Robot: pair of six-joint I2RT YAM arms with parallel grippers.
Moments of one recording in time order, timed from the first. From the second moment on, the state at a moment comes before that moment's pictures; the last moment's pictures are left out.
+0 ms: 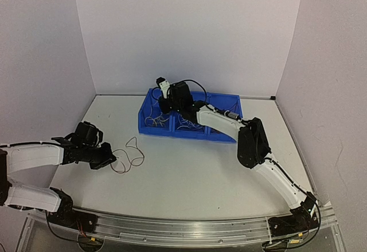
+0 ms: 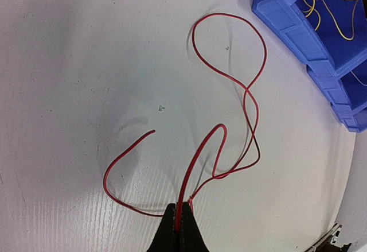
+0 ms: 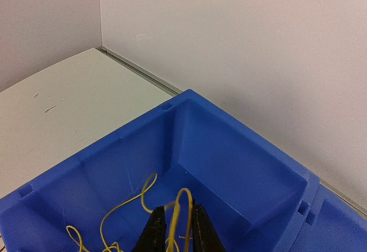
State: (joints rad) left arm -0.42 1.15 0.48 -0.23 0.14 -0.80; right arm 0.77 2.82 2.63 -0.12 0.13 -0.10
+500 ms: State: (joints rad) left arm -0.42 1.15 0.48 -0.23 0.14 -0.80; right arm 0.79 2.76 2.52 -0.10 0.05 -0.16
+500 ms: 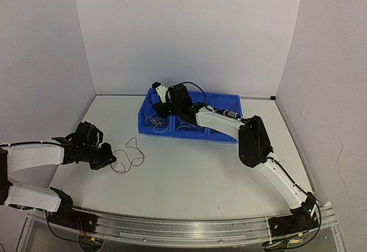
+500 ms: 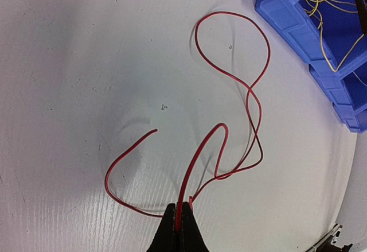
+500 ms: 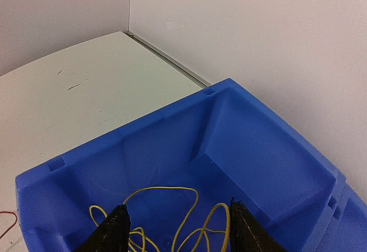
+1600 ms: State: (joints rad) left arm -0.48 1.33 0.58 -0.15 0.16 -0.79; right arm 0.84 1.83 1.51 -0.12 0.06 -0.04
